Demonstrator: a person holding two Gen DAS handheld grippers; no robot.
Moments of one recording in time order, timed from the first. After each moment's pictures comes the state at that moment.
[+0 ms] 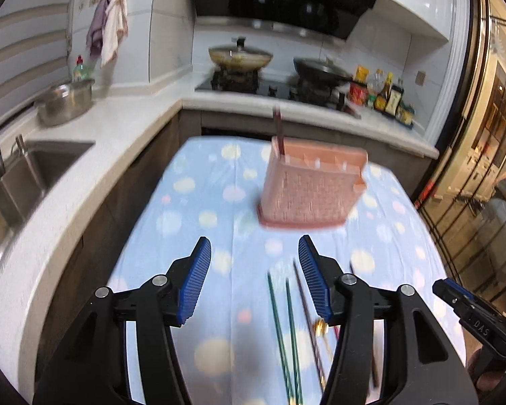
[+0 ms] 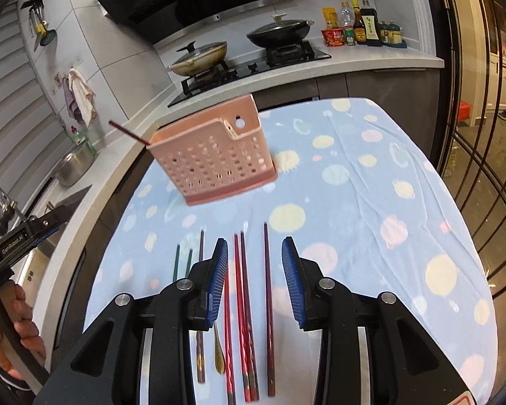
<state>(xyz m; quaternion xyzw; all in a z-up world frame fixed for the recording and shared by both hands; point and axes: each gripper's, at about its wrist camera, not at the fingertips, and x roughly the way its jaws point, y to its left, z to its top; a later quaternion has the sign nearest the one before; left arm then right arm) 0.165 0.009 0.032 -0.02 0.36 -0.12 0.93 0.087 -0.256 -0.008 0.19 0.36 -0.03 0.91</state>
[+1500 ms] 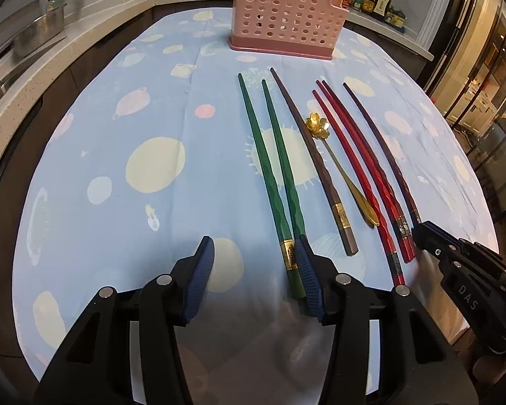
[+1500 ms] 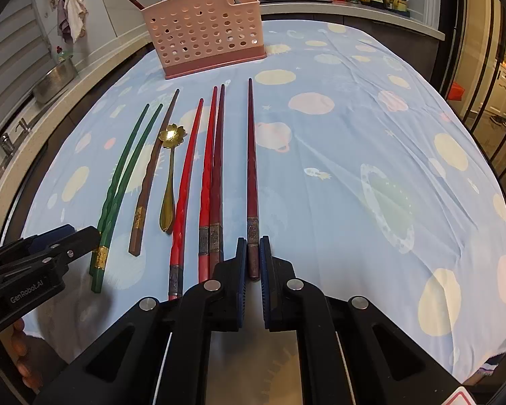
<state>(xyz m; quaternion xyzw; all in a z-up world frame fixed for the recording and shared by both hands) 0.081 -0.018 -0.118 0.03 0.49 -0.15 0.86 0.030 -0.202 -0.123 0.12 0.46 -0.05 0.88</state>
